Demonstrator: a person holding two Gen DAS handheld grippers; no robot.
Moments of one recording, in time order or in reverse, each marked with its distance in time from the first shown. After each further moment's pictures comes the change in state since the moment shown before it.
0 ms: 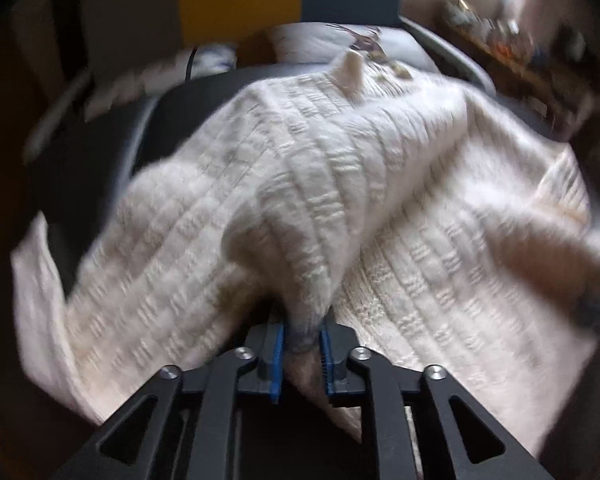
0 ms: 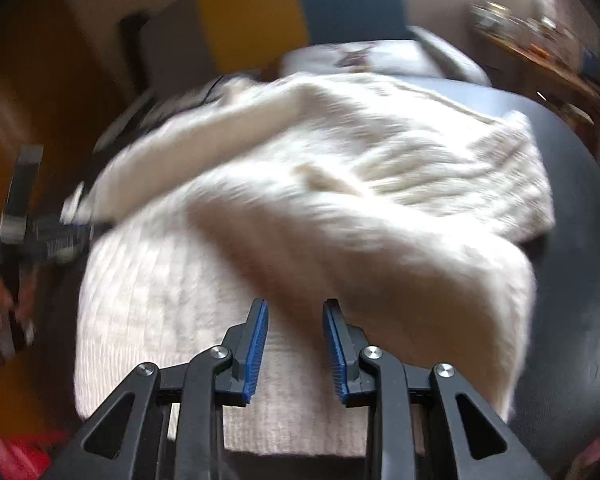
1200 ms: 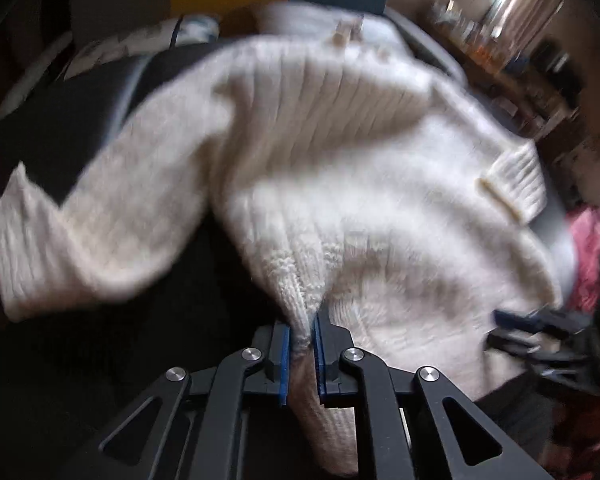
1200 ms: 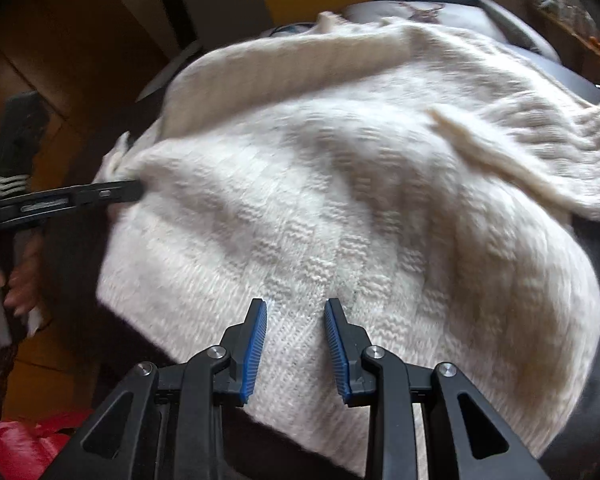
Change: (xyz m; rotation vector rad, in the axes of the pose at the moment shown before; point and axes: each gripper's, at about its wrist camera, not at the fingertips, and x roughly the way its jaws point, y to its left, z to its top) left arm -0.006 -0.007 -0.037 0.036 0.077 -0.072; right arm 0.028 0.073 -0.016 -0.025 0.123 0.182
